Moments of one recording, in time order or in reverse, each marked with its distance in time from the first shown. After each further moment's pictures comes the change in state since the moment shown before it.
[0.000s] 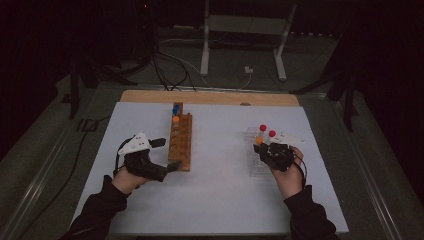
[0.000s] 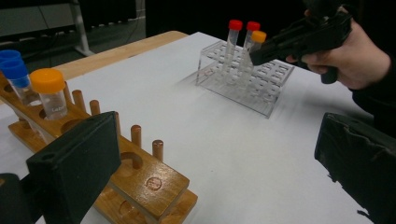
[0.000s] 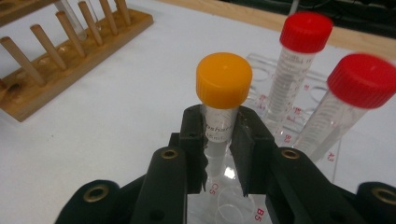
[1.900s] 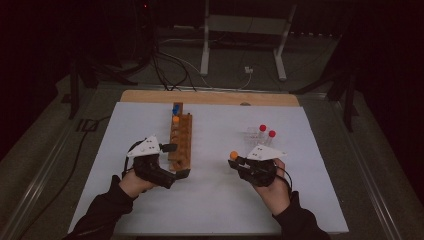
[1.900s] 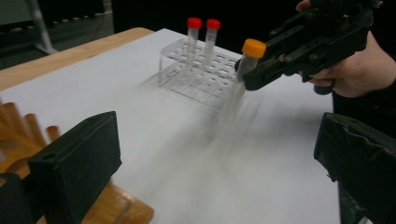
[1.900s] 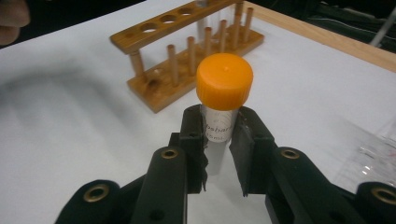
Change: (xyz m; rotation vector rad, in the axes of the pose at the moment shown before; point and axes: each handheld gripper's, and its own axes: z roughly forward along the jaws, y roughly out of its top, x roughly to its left) left arm -0.025 0.011 0.014 0.027 -0.115 0.026; right arm 0.082 0.012 -0.022 -0.025 0.246 -0.160
